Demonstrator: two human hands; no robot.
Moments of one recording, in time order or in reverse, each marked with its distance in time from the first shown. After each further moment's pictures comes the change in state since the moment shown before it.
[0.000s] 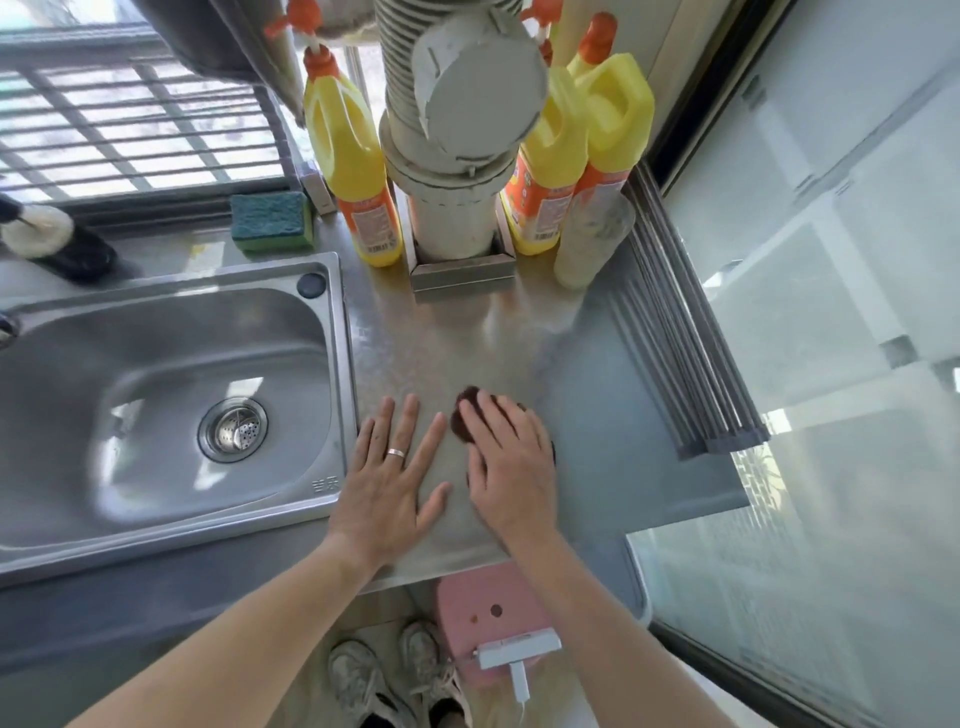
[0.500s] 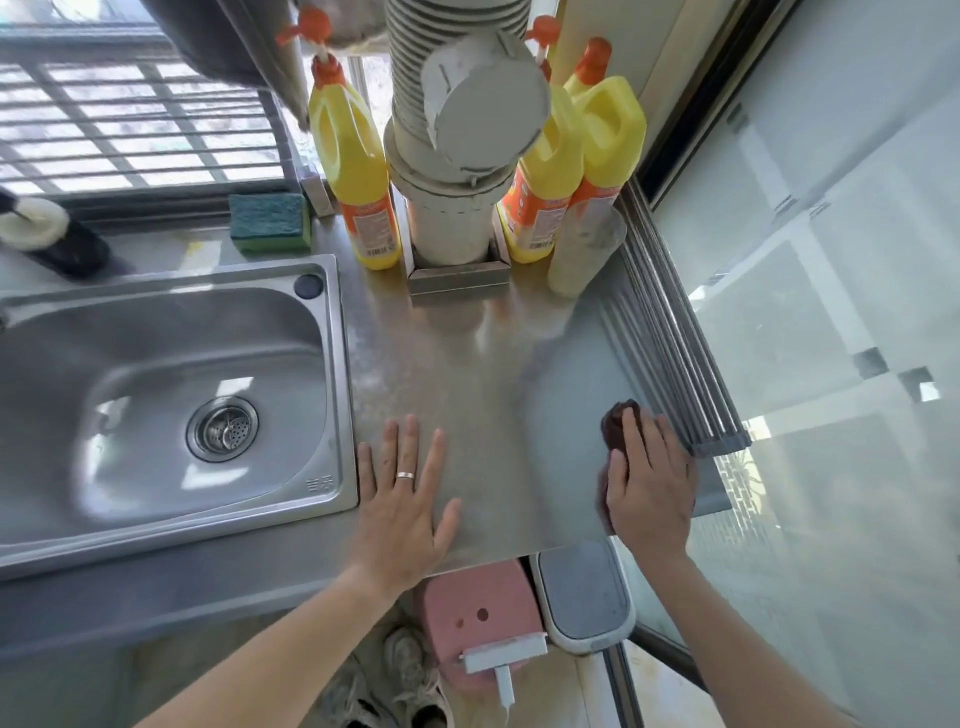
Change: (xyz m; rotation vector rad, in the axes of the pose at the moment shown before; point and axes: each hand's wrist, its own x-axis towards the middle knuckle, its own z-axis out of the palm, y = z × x) left_hand -0.016 0.035 0.011 -0.094 -0.001 -0.108; right_hand -0.037 0.137 -0.042 -0.193 0.045 0.323
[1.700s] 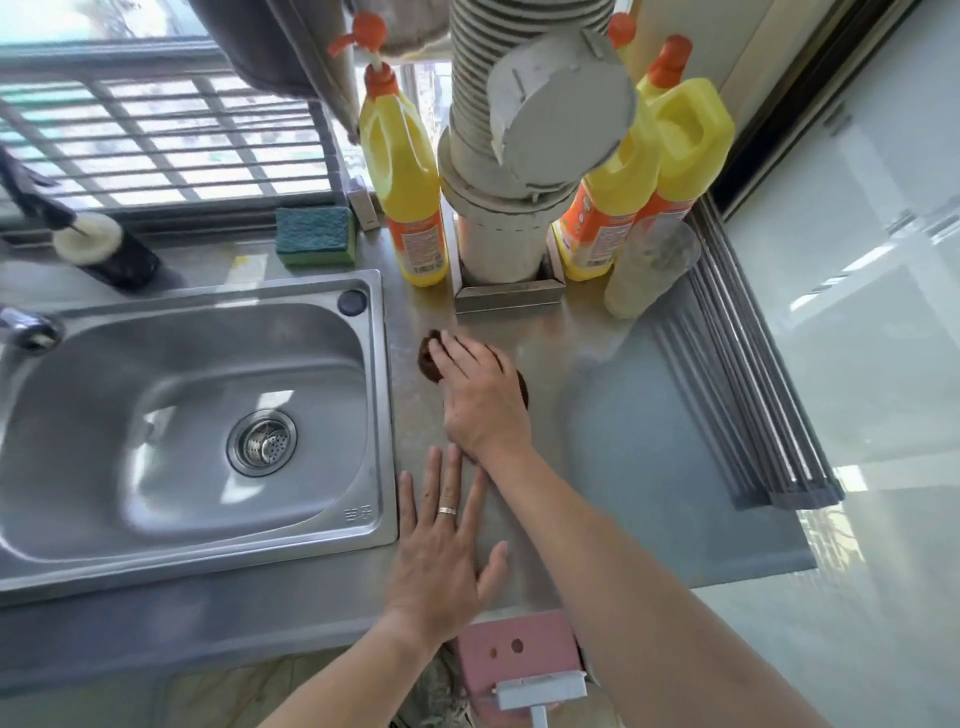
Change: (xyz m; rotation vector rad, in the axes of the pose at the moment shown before) left_hand 0.001 -0.001 -0.001 0.004 -0.018 -0.022; right_hand 0.098 -0.244 0.044 0.226 -0.088 -0.547
